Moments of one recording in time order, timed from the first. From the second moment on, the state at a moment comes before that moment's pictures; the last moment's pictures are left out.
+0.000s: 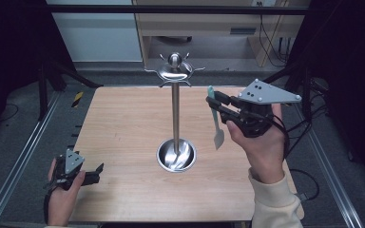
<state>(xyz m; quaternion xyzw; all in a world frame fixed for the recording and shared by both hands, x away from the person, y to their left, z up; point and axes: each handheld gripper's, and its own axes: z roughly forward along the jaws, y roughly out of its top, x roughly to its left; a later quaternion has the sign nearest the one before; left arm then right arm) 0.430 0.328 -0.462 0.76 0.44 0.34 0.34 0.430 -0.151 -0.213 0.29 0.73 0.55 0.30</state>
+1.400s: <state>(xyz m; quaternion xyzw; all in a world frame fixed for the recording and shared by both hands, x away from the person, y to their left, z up) 0.430 0.325 -0.463 0.76 0.43 0.34 0.34 0.428 -0.117 -0.201 0.28 0.73 0.55 0.30</state>
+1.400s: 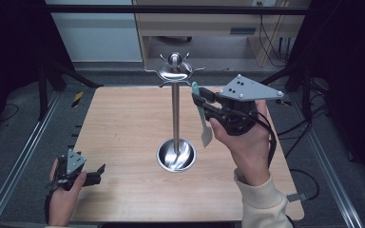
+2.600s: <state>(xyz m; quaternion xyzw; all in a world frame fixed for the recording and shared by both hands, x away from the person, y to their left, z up) 0.430 0.324 -0.463 0.76 0.43 0.34 0.34 0.442 -0.109 -0.215 0.29 0.72 0.57 0.28</state>
